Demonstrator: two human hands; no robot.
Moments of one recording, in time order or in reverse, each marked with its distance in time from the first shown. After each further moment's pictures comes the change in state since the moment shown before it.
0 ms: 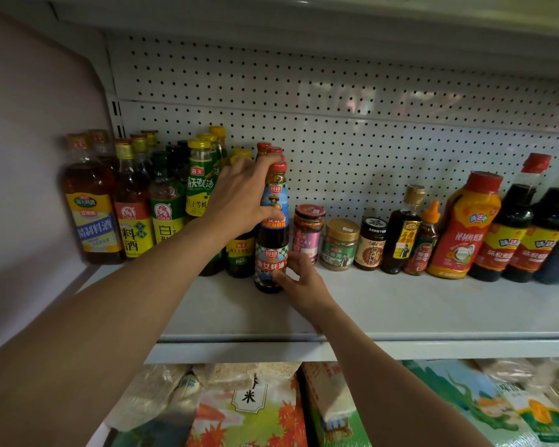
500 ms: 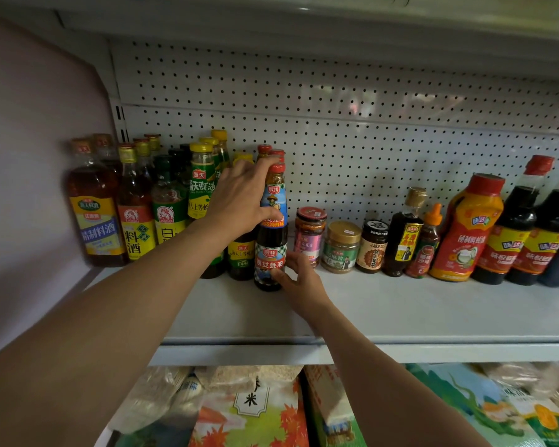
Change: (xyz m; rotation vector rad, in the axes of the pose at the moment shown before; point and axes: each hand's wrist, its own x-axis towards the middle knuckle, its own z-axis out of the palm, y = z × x) left_hand 0.007 -0.006 0.005 0.031 0.012 -0.002; right_hand 0.009 -0.001 0.006 -0.102 0.068 -0.054
